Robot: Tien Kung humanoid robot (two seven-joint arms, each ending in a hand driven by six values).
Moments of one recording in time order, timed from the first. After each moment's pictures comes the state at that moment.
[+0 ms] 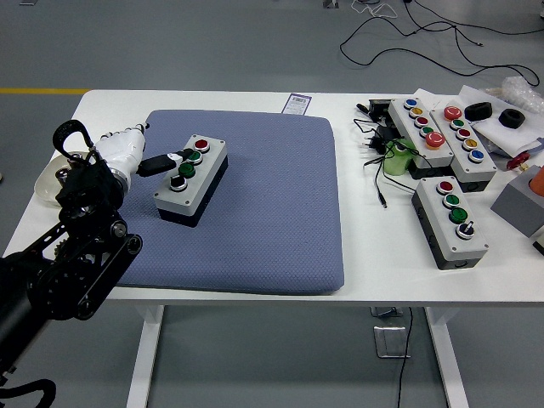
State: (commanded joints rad) left arm -0.60 0.12 -1.09 -1.14 2.22 -0.08 0.65; right arm 0.09 -0.03 1.22 0.18 -1.44 -0.15 -0.23
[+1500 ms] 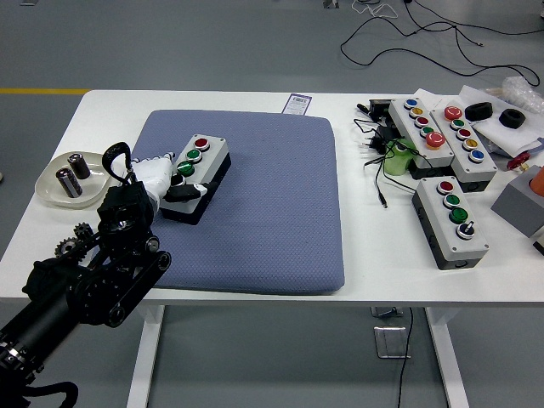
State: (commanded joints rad) left arm -0.65 0.06 -1.00 -0.97 2.26 -0.08 0.65; right arm 0.09 -0.03 1.20 0.18 -1.42 -0.17 -0.21
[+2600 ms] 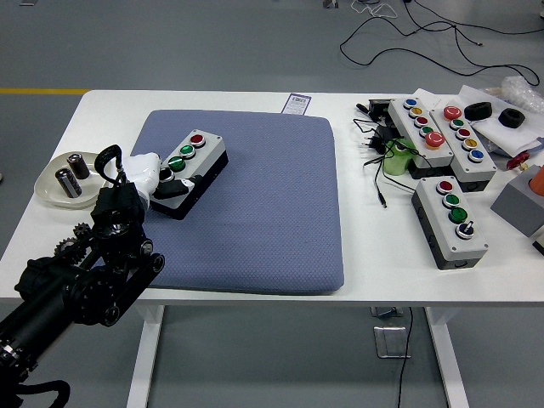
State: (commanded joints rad) left arm -0.66 0.09 -0.96 -0.93 2.27 0.02 0.64; right arm 0.09 -0.04 1.23 0.18 -1.44 -0.19 -0.21
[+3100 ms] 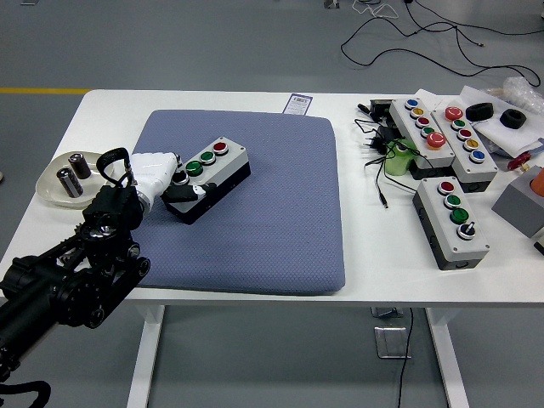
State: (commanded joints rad) left arm -0.66 0.16 -0.88 -0.92 2.27 0.05 0.30; right arm 0.08 -0.04 1.24 0.18 -1.45 -0.19 -0.21
